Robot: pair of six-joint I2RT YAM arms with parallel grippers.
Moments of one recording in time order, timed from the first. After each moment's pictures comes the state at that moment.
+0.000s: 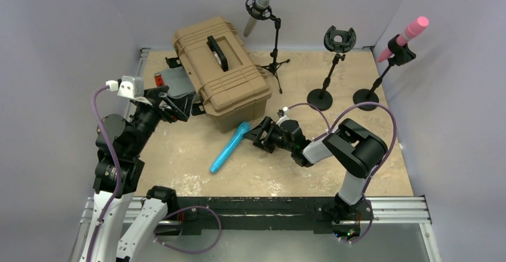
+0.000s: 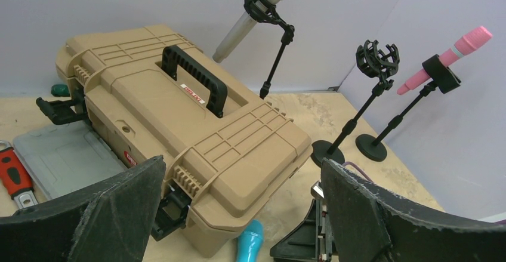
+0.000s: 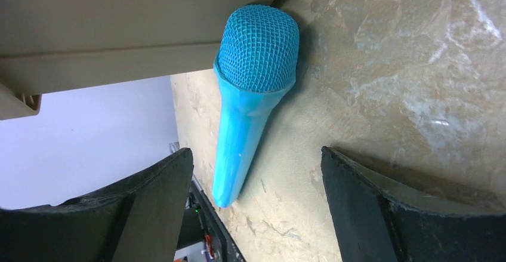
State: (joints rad) left arm -0.20 0.59 0.97 -0.28 0.18 -0.34; right arm 0.72 1.78 0.51 0.88 -0.20 1.23
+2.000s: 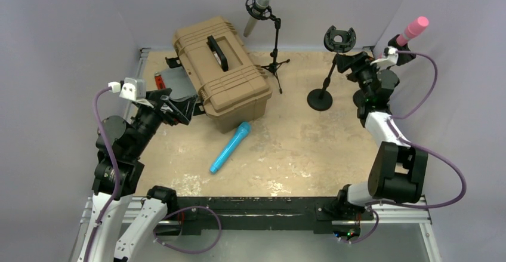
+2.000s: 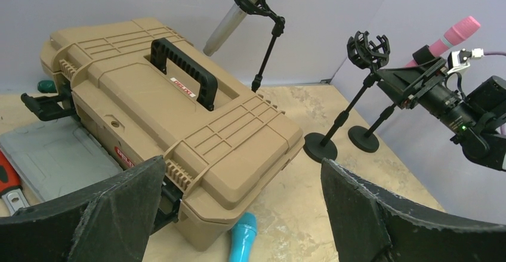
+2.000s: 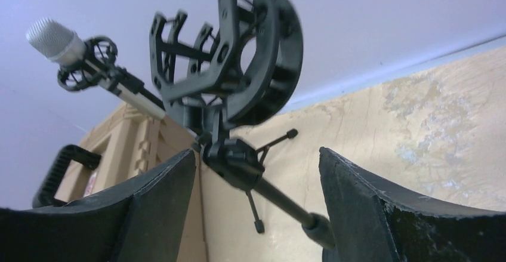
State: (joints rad) left arm -0.23 0.57 0.97 -0.30 0.18 -0.34; right arm -0.17 1.42 0.84 0.66 -0.34 0.64
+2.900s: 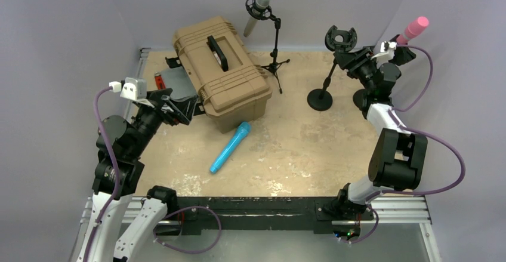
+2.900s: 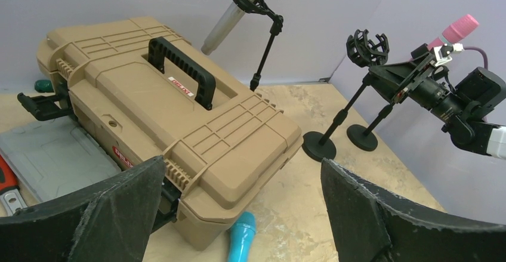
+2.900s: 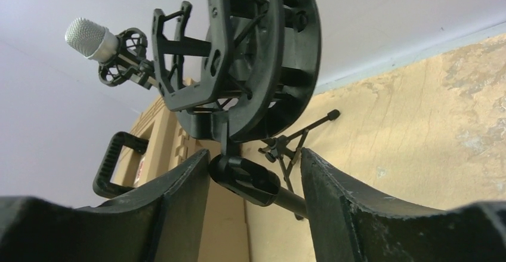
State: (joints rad) left arm -0.24 0.58 0.97 -0.30 0.18 -0.34; right arm -0.23 1.54 0.96 0.65 -0.54 0.82
